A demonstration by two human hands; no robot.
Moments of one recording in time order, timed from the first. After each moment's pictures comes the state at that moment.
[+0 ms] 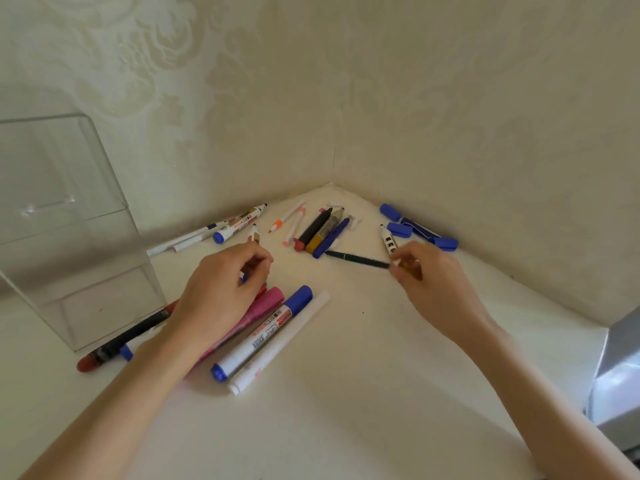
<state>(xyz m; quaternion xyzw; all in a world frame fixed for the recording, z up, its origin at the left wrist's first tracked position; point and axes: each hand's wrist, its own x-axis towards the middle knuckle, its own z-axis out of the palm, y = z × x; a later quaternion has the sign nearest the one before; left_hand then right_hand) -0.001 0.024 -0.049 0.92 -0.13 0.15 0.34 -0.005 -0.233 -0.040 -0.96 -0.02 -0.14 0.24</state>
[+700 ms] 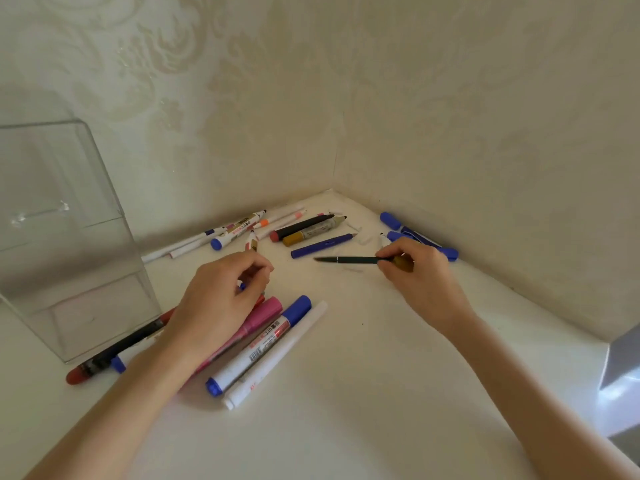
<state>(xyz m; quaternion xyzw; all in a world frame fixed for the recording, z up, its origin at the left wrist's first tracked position) 0.001 0.025 -0.050 0.91 -0.13 0.15 0.37 0.015 -0.223 -0.037 -0.92 -0.02 -0.15 0.37</state>
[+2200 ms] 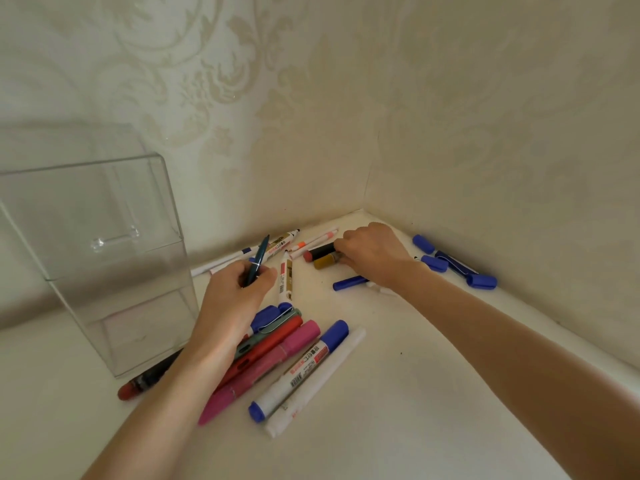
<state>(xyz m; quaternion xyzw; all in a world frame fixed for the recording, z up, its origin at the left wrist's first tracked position) 0.019 0.041 -0.048 0.77 0.09 0.13 0.61 0.131 -0.150 -0.034 -0.92 -0.30 -0.16 -0.21</state>
